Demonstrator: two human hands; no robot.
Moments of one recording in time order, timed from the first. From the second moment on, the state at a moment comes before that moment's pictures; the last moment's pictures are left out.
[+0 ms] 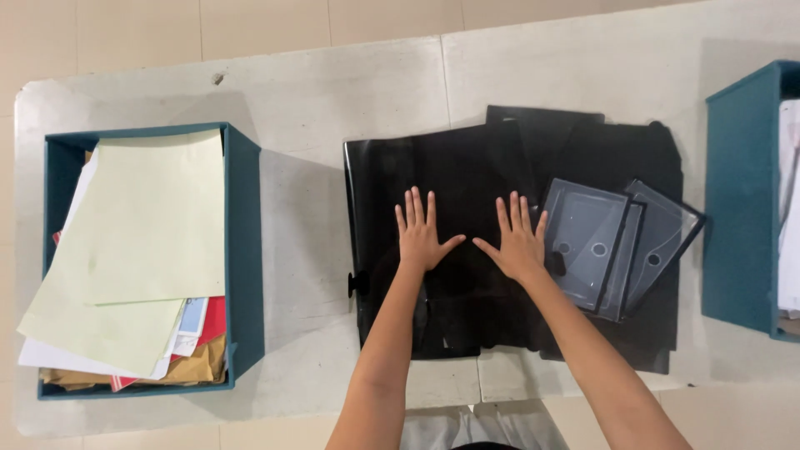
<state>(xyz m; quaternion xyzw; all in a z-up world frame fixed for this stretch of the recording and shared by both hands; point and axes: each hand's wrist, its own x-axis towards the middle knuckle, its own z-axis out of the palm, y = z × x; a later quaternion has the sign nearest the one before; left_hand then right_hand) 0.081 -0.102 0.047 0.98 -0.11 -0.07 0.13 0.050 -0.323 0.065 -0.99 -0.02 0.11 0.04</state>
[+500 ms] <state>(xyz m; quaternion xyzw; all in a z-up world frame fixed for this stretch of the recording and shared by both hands) 0.038 -0.056 0.038 0.99 -0.09 0.02 0.12 0.047 -0.324 0.043 -0.99 0.01 0.10 0.06</state>
